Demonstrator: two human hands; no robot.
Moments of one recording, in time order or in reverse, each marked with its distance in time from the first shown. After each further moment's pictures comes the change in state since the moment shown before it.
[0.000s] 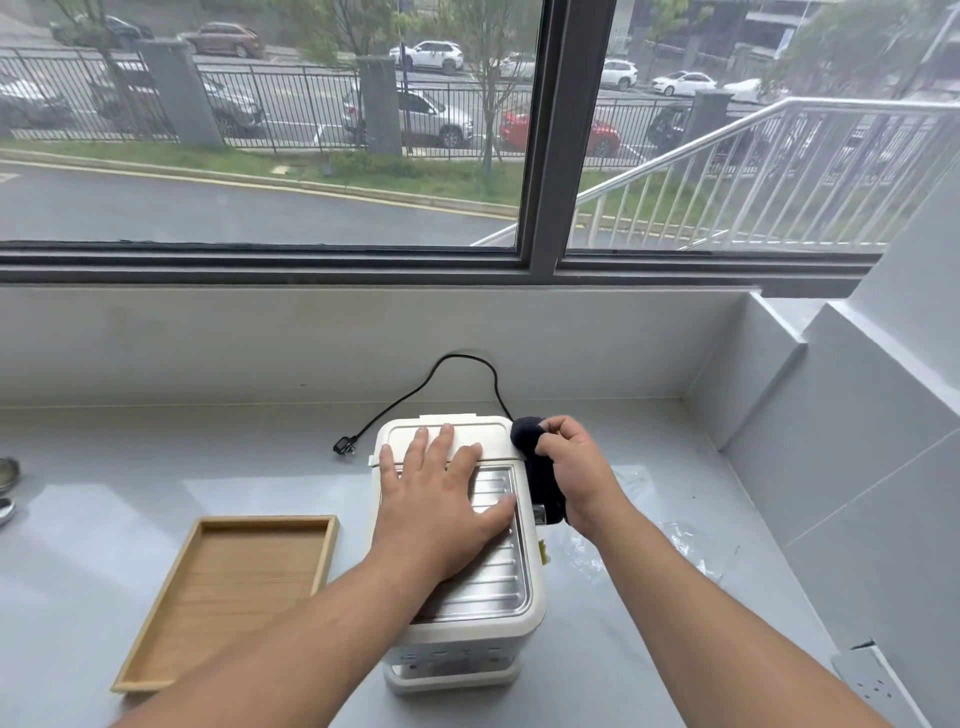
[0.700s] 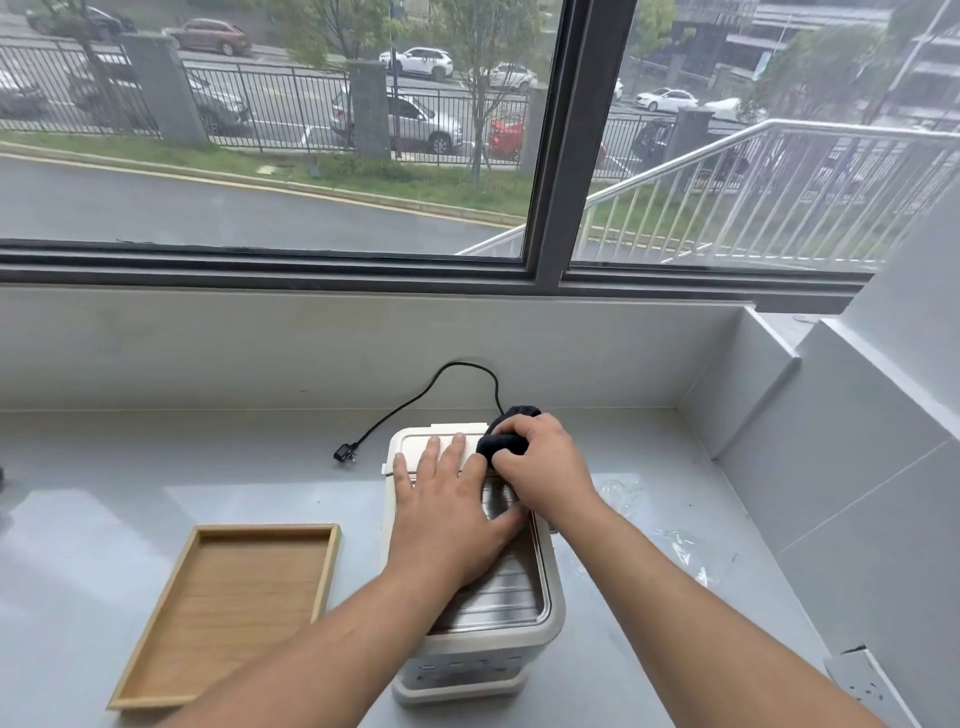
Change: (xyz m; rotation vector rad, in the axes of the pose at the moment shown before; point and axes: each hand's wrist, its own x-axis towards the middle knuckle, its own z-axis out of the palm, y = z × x) left_hand -0.002 -0.002 -0.005 -0.087 0.028 0.021; right_hand -0.018 -0.028 0.051 -0.828 0.073 -0.365
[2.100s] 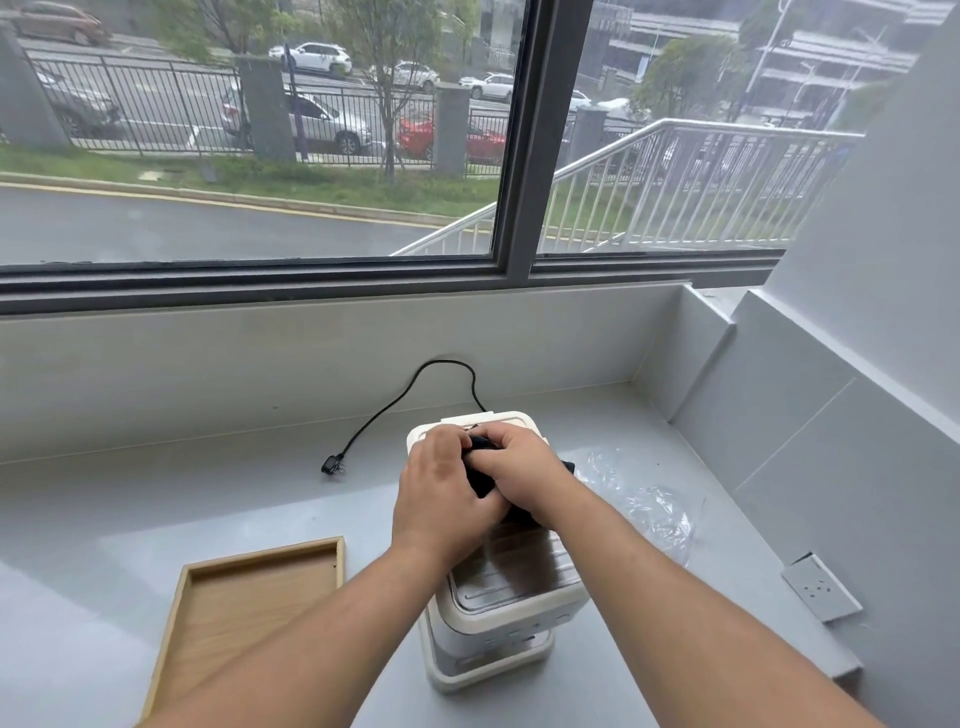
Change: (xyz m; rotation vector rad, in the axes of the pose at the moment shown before) left_hand -0.001 -0.053 -0.025 -0.568 0.152 0.167; right_hand -0.038 -0.058 0.038 0.404 -0.111 0.223
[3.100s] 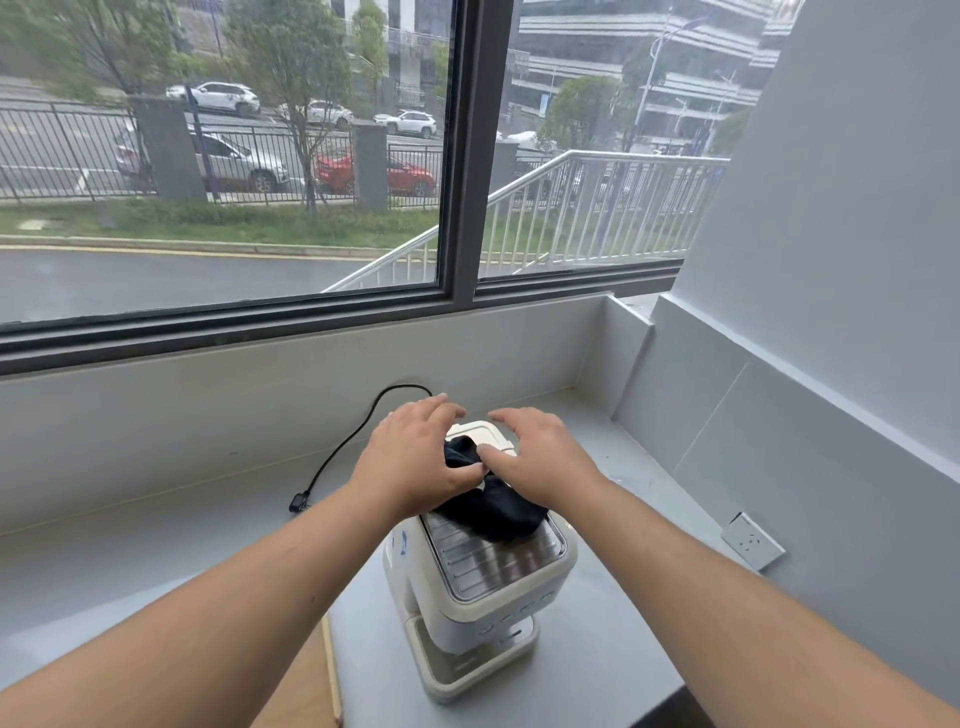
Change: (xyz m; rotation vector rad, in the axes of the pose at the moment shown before) left_hand 0.052 0.030 -0.068 0.361 -0.376 0.298; right_hand -0.046 -0.021 -0.035 -0.674 0.315 -0.082
